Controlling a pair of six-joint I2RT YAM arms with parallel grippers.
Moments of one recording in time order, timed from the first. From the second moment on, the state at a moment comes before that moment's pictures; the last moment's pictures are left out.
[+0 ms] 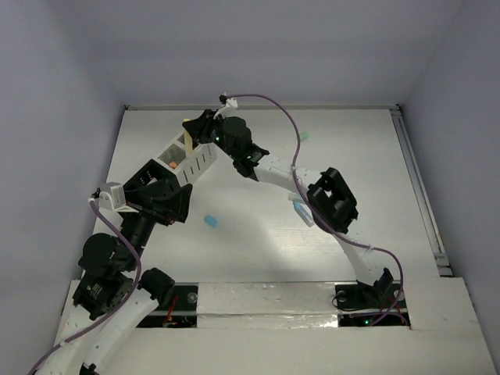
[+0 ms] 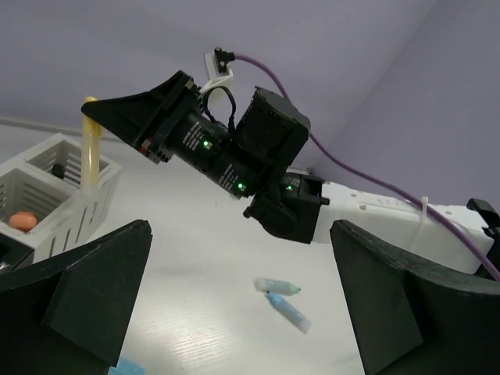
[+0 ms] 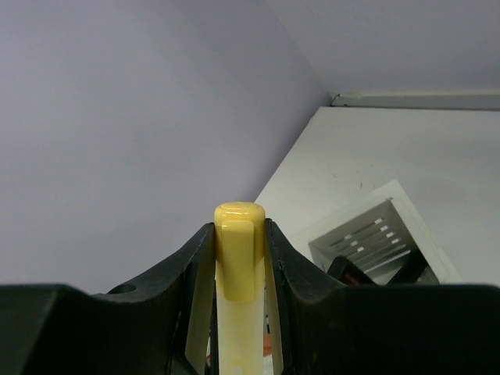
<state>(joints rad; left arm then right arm) -0.59 0.22 0.70 -0.22 -0.21 -0.46 0.84 2.29 1.92 0.48 0.05 0.66</state>
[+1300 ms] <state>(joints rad) -0.44 0.27 0.68 -0.26 -0.09 -0.41 0.92 2.53 2.10 0.47 0.12 0.36</state>
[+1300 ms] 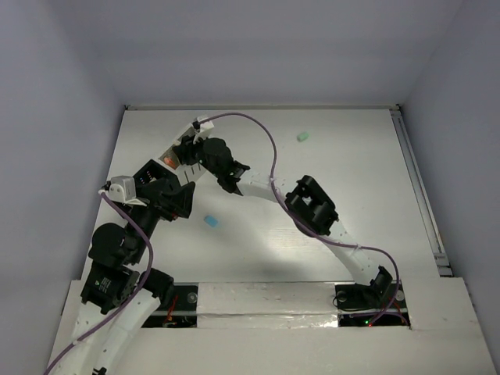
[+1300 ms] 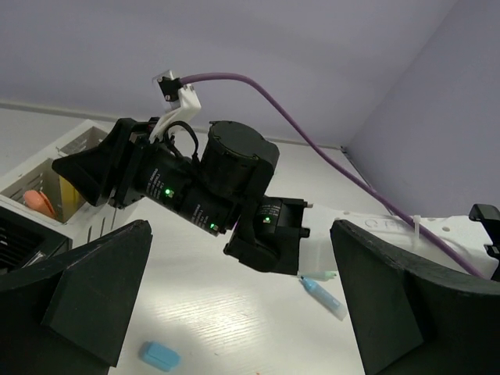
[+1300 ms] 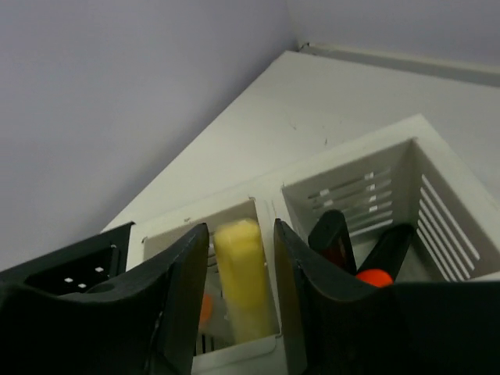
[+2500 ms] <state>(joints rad) -0.37 0.33 0.67 -0.22 0.01 -0.41 0.25 2.18 1.73 -0.17 0.10 0.47</state>
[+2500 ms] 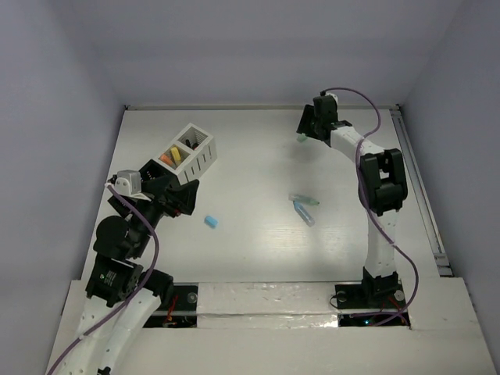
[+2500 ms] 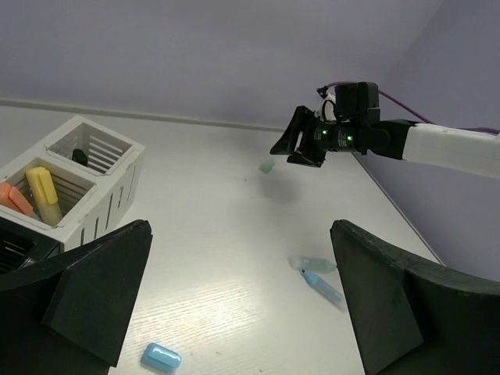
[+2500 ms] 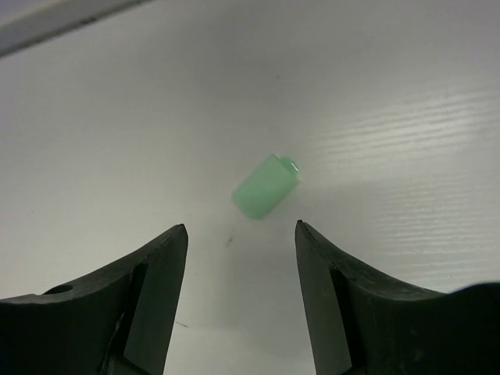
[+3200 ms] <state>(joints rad) -0.32 0.35 0.66 -0.21 0.06 -0.41 0.23 2.39 1.94 -0.26 0.00 0.48</state>
